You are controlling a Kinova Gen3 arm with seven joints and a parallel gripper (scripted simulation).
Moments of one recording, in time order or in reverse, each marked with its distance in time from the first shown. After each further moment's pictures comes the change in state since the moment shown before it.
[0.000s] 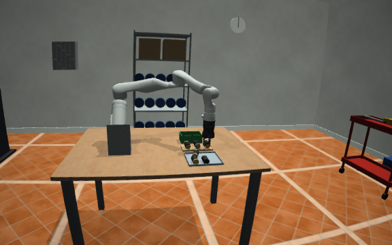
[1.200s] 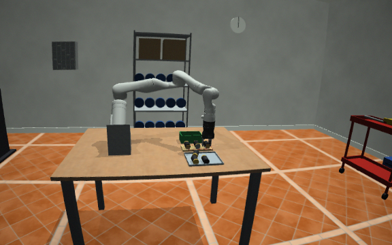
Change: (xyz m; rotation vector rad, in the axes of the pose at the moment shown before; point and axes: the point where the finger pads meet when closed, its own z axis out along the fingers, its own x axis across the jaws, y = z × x) arm -0.001 0.001 0.003 -0.001 -0.002 0.001
